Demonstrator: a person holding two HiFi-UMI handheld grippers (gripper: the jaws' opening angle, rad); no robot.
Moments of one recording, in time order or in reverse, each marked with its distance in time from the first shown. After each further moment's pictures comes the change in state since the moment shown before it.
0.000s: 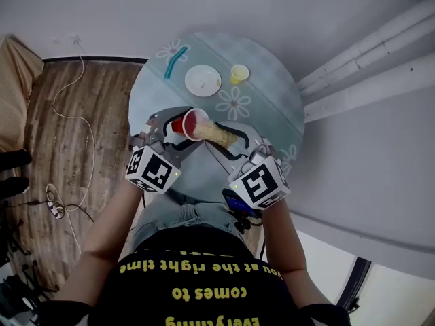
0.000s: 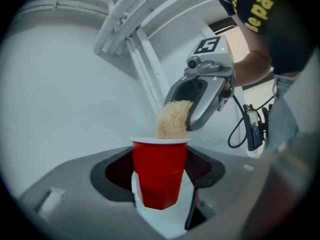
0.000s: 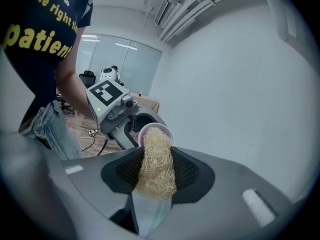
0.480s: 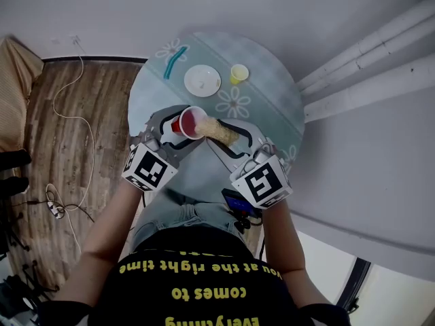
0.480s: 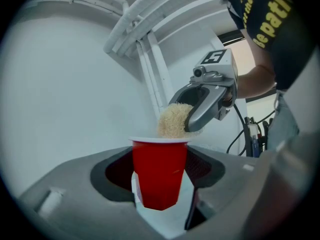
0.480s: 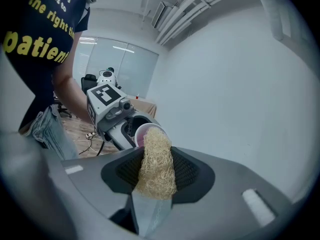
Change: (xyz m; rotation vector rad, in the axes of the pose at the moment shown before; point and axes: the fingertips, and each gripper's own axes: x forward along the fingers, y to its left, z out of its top) left arm -0.002 0.007 0.006 -0.108 -0.059 -0.004; right arm -0.004 -0.011 0.002 0.005 -0.020 -0.022
